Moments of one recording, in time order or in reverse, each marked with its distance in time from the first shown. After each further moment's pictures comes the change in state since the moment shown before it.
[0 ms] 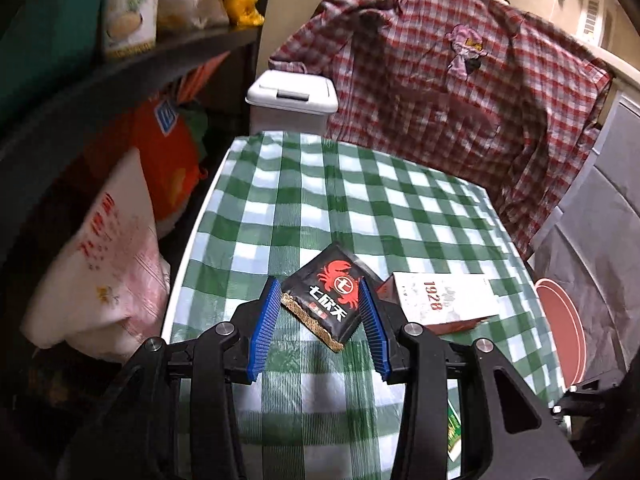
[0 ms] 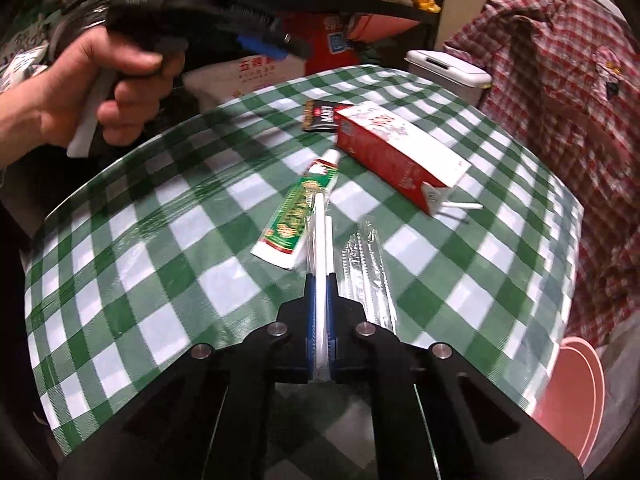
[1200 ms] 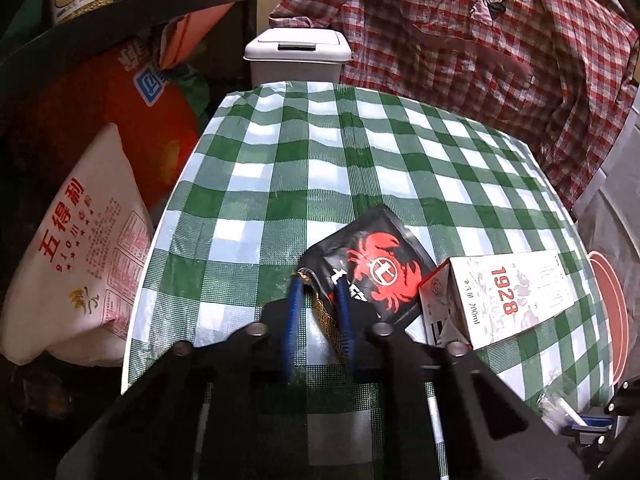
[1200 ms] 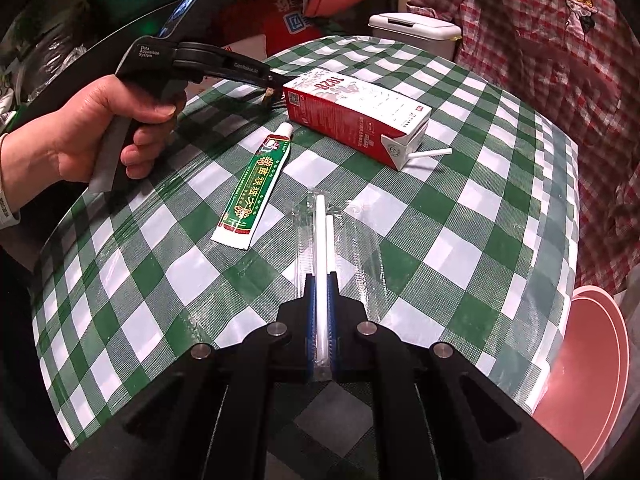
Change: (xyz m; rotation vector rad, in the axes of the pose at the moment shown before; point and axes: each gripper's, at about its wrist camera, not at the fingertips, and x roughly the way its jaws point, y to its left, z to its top) left arm 0.068 -0.006 -0.004 0.064 0.122 0.107; right arm 0.013 -0.027 -0.009 0.151 0.063 0.046
